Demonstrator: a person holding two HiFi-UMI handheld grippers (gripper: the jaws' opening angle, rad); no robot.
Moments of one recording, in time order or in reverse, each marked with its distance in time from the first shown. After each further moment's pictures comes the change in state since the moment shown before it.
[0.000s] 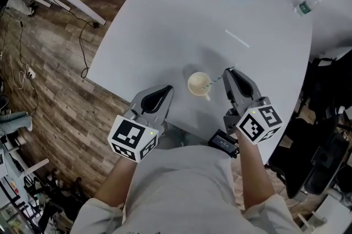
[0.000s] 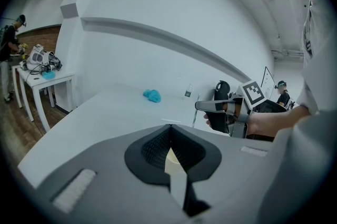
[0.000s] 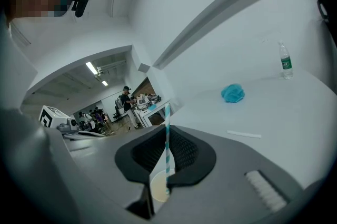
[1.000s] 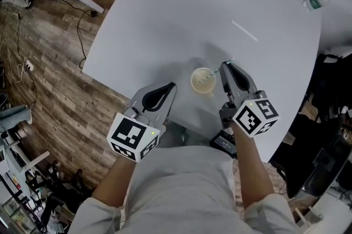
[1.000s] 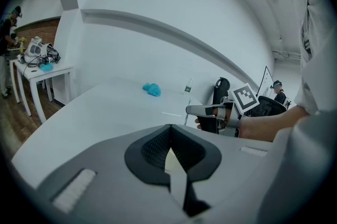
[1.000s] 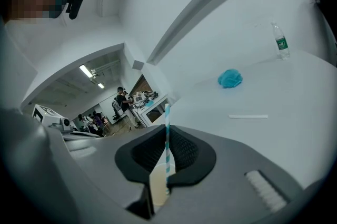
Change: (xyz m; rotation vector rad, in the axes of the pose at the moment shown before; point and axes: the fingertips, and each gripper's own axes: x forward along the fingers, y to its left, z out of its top) left arm 0.014 0.011 -0.024 -0.031 0.048 -0.023; right arm 0.037 -0.017 -0.043 0.096 0.036 -0.011
